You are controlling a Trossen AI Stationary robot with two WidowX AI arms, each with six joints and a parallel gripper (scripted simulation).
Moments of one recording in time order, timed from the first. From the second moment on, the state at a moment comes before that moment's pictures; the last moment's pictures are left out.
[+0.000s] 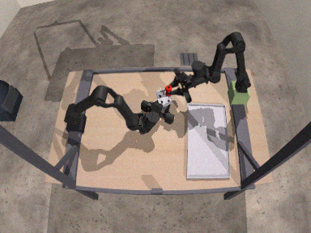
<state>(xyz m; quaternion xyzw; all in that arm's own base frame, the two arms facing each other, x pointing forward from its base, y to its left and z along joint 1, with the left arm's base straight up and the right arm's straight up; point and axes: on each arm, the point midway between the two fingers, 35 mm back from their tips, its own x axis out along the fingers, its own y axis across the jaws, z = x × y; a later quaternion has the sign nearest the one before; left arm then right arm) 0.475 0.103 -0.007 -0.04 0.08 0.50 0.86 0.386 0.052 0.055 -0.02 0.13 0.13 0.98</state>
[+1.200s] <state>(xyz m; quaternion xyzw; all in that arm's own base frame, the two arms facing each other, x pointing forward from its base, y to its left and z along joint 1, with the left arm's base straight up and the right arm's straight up) 0.475 0.103 -0.007 -0.04 0.08 0.50 0.86 0.386 0.053 0.045 -0.02 0.13 0.14 0.98</state>
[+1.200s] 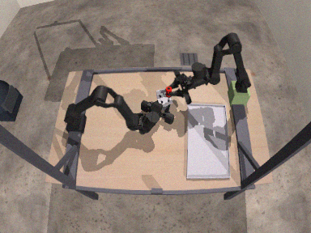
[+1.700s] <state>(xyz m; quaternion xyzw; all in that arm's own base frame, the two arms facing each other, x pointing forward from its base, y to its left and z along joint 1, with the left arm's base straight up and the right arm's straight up) 0.475 0.103 -0.007 -0.04 0.08 0.50 0.86 0.386 0.053 0.041 -0.02 0.13 0.14 0.98</state>
